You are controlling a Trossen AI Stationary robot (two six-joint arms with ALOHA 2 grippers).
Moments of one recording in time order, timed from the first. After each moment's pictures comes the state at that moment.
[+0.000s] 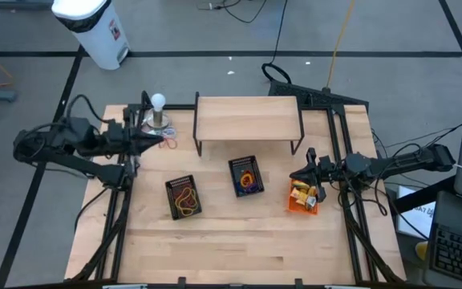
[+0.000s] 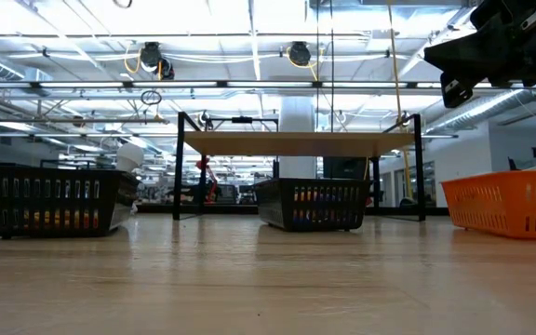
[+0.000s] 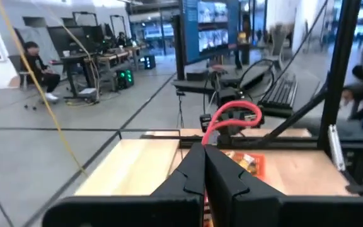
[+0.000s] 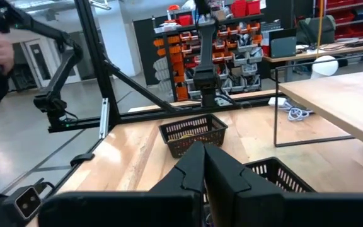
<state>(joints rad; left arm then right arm) -0.18 0.63 0.99 -0.39 -0.33 0.08 0.14 0.42 0.11 0.37 0.06 0.17</state>
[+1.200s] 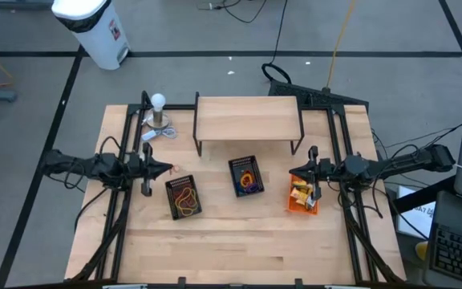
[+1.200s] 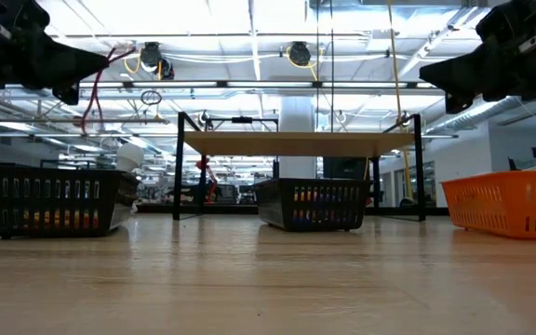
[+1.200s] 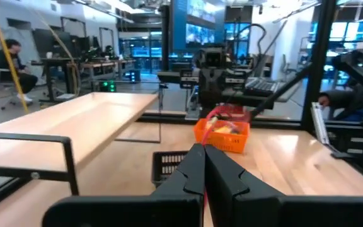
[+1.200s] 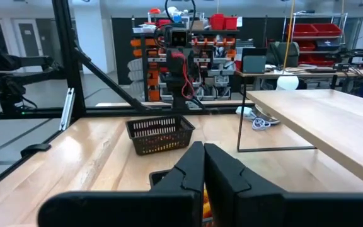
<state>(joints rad) -0.21 0.01 0.05 0.05 -0.29 0.01 0.14 0.43 0.02 0.48 0.16 0.01</state>
